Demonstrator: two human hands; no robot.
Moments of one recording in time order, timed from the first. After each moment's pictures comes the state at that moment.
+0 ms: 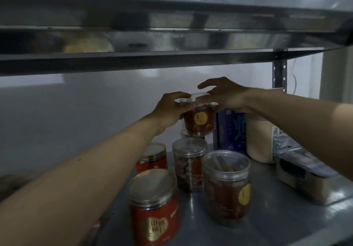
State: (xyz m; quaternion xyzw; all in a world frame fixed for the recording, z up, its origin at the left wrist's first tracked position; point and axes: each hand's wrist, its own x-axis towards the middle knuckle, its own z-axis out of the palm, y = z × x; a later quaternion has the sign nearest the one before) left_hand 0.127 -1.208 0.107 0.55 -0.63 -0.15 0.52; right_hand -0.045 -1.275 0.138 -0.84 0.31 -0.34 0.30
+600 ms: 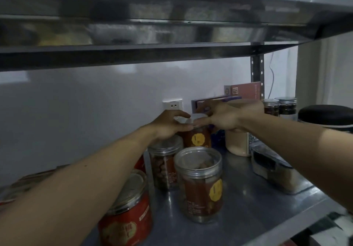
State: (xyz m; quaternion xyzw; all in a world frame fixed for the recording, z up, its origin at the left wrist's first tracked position) left_hand 0.096 -1.241 0.069 0.60 -0.69 -0.17 0.35; right_hand -0.089 -1.298 0.080 -0.83 0.38 -0.26 0.32
